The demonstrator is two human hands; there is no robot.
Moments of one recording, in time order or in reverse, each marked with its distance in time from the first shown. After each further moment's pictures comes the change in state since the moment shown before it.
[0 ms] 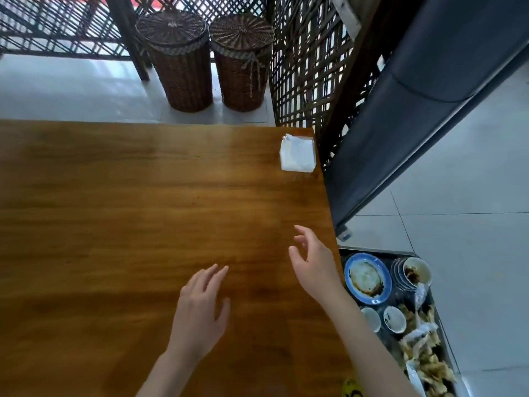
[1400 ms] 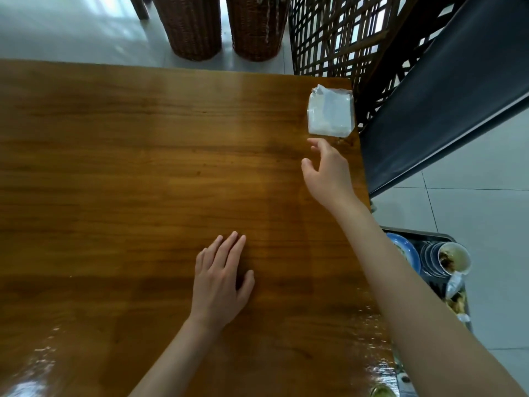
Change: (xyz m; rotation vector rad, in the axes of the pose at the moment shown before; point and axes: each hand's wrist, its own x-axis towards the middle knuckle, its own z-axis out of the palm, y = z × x) left_hand 0.054 -0.027 0.060 0.112 0.092 0.105; right_hand 0.146 -0.020 0.023 -0.108 0.135 -0.152
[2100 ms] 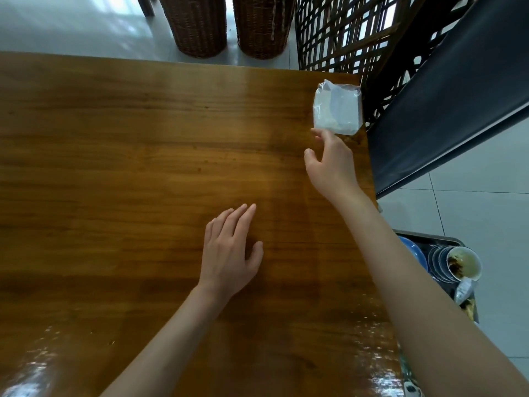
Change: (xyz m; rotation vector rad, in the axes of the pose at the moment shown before) left_hand 0.045 0.012 -0.005 -0.101 0.136 0.030; right_hand 0.011 -0.002 0.005 -0.003 0.014 -0.023
